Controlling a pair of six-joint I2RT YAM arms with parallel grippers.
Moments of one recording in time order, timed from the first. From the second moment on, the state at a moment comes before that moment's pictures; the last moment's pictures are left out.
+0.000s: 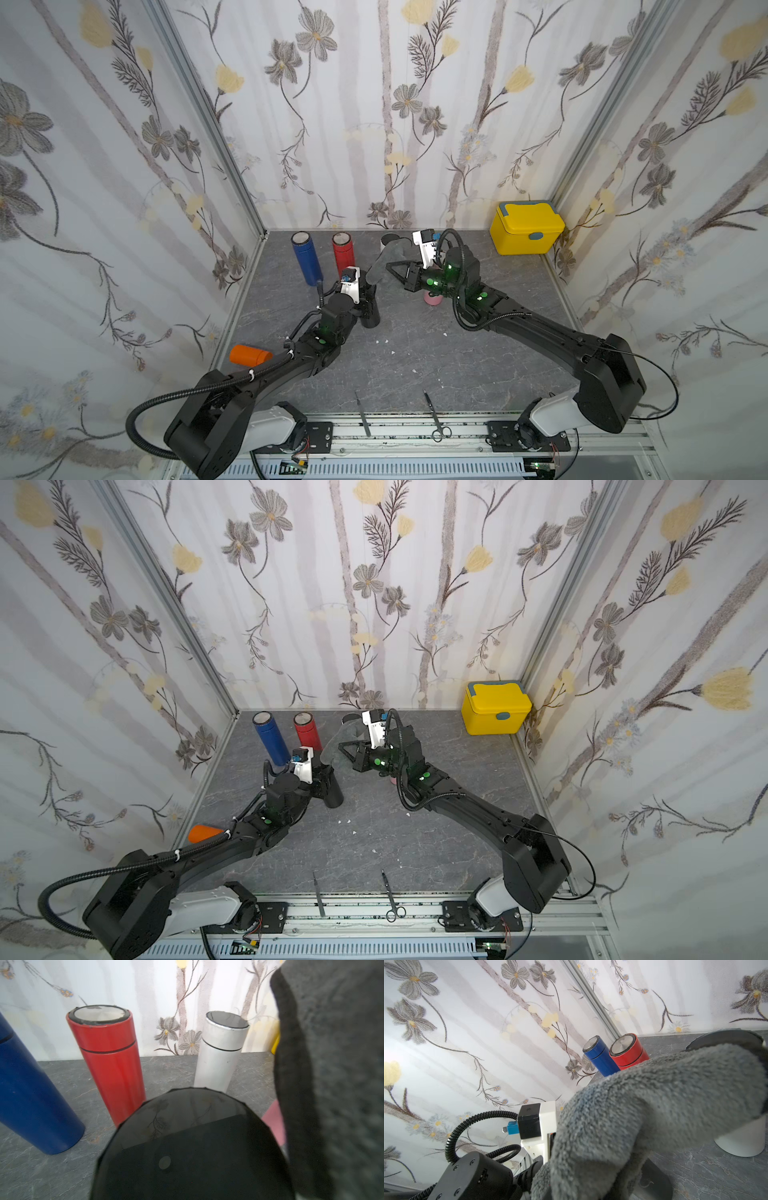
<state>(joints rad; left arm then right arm) -0.60 1.20 0.52 0.46 -0.24 -0.22 0.72 1.48 1.10 0.26 -0.38 0.66</state>
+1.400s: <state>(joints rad) -0.63 0.81 0.63 0.16 -0.14 -0.59 1.08 1.39 0.96 0.27 0.02 0.52</state>
